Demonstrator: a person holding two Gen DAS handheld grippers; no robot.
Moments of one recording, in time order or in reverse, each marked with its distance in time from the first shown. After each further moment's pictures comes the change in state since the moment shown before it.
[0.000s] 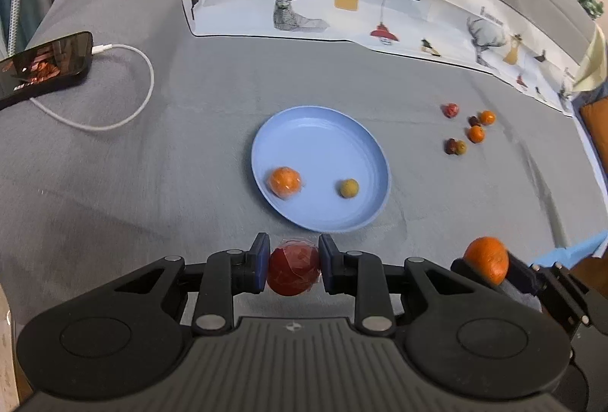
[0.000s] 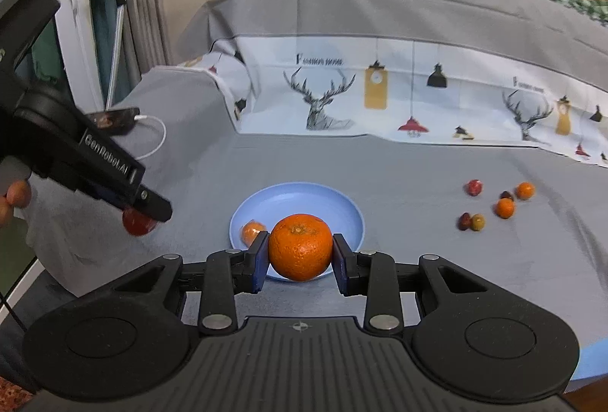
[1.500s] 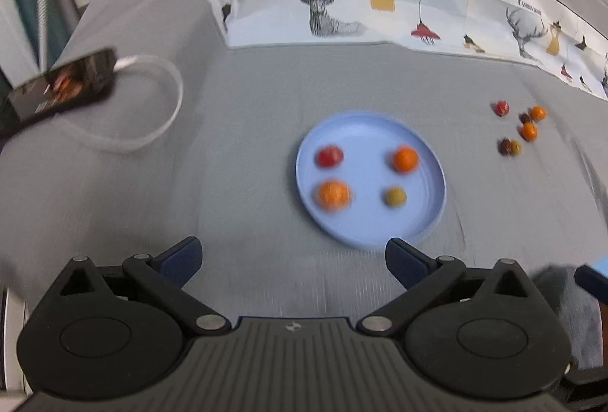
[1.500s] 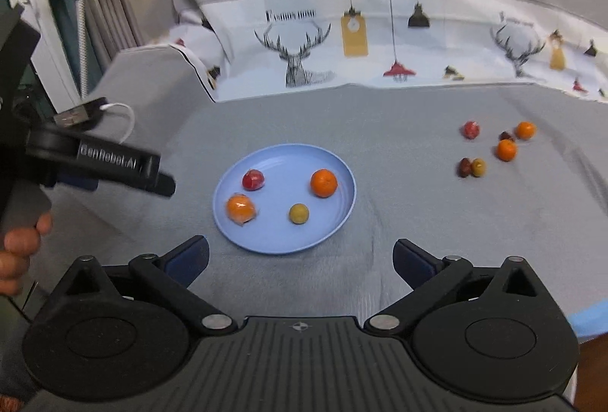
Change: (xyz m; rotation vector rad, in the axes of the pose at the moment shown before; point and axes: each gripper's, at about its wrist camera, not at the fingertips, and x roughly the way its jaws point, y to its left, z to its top) left arm 0.020 -0.002 -0.012 0.046 -0.041 0.172; right arm 0.002 -0.014 -0.006 0.133 0.086 -0.027
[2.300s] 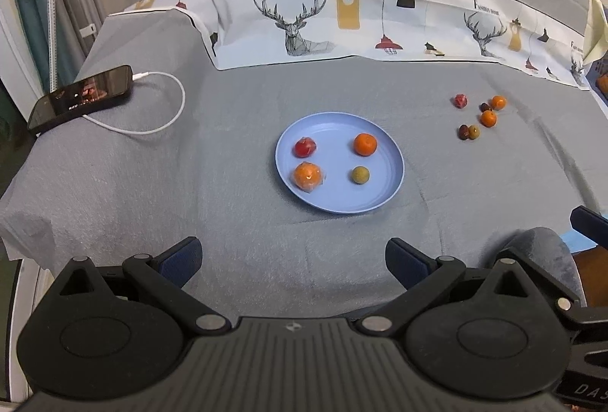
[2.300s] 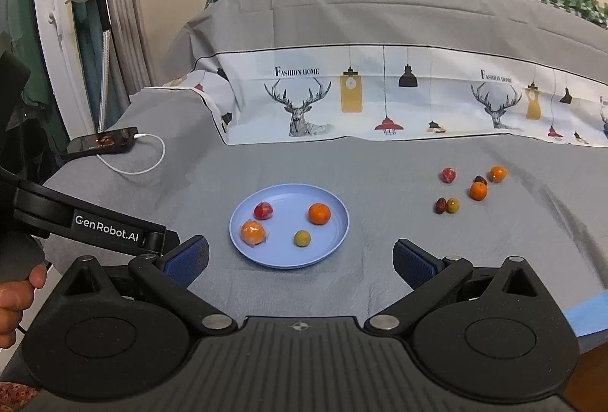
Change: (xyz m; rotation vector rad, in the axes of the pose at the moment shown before) left arm -0.073 -0.020 -0.057 0.066 -0.112 -0.017; right arm -0.072 0.017 -0.017 -0.046 -0.152 -0.026
